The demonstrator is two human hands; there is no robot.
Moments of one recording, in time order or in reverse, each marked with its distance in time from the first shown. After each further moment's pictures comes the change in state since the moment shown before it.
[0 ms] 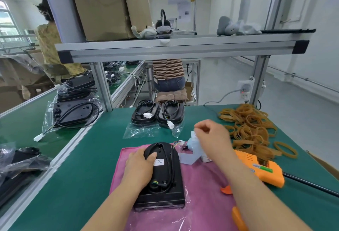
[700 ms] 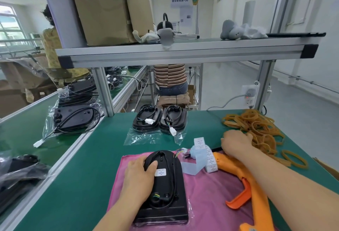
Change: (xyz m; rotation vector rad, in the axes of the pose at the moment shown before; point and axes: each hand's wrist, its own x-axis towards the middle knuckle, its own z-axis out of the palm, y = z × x) left_hand 0.000 -0.004 0.001 -0.084 0.055 0.010; right_hand 0.082 0.070 -0.019 -1.035 -0.223 0.178
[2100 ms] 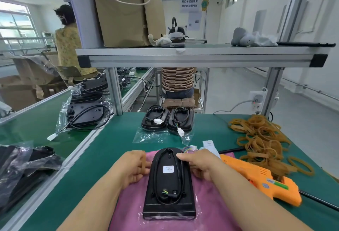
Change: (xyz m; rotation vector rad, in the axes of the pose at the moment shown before) left_hand 0.017 0.008 -0.055 -0.409 -0.246 -0.453; right_hand -0.087 -0.097 0.003 1.303 -0.624 0.140
